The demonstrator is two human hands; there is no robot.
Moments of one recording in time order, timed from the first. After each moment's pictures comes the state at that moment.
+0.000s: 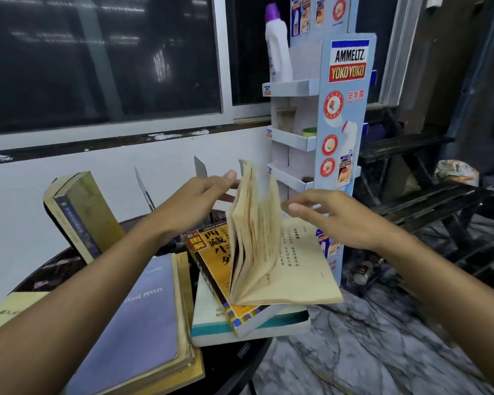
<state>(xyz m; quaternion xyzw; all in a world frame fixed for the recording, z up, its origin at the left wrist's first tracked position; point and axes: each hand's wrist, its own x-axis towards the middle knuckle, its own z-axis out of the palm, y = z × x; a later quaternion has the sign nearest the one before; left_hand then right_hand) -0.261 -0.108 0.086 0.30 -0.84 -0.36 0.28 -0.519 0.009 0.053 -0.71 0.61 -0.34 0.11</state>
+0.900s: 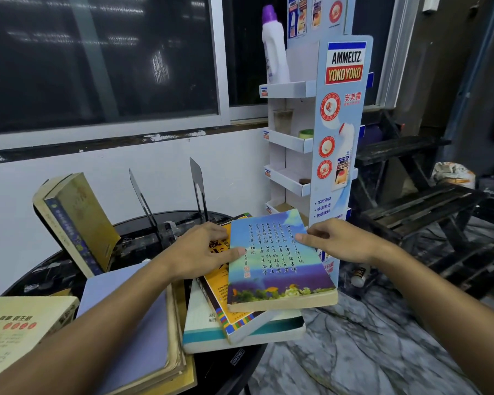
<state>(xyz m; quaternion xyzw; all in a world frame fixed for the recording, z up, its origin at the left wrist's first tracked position) -0.267 -0.129 0.014 0.39 -0.90 -0.20 0.09 -0.561 -0.007 0.003 -0.64 0.67 -0.29 0.23</state>
